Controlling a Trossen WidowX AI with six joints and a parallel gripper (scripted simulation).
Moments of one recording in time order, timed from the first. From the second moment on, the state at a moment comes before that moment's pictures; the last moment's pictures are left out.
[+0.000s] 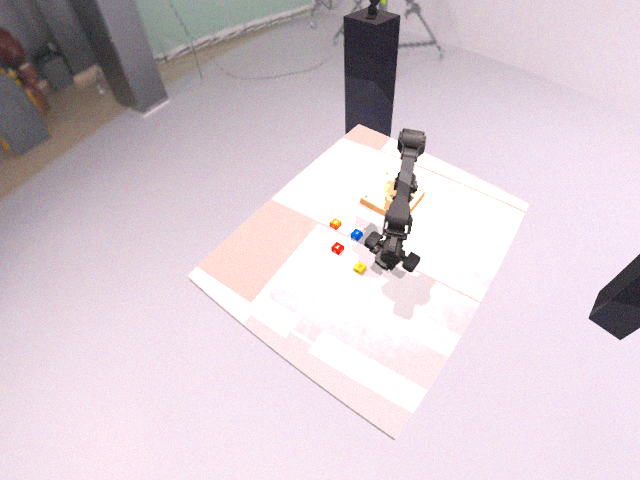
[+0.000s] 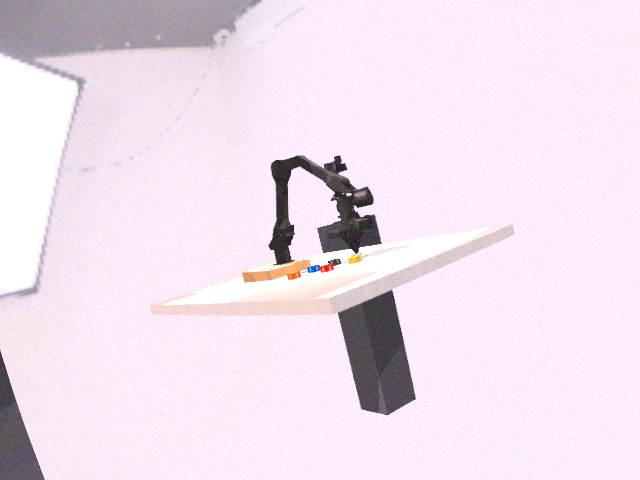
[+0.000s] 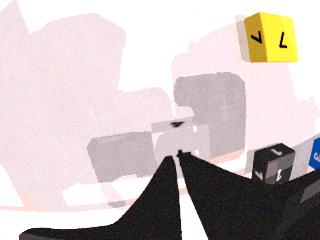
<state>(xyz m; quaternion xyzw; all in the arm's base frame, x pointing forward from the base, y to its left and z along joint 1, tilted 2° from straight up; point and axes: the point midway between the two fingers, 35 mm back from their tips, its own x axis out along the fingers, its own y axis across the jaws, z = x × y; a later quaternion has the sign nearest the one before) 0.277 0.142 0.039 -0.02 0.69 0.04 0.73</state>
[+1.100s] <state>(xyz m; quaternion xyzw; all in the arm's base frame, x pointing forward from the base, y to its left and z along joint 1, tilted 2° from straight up) 0.322 -0.012 0.141 -0.02 0.68 0.03 0.73</state>
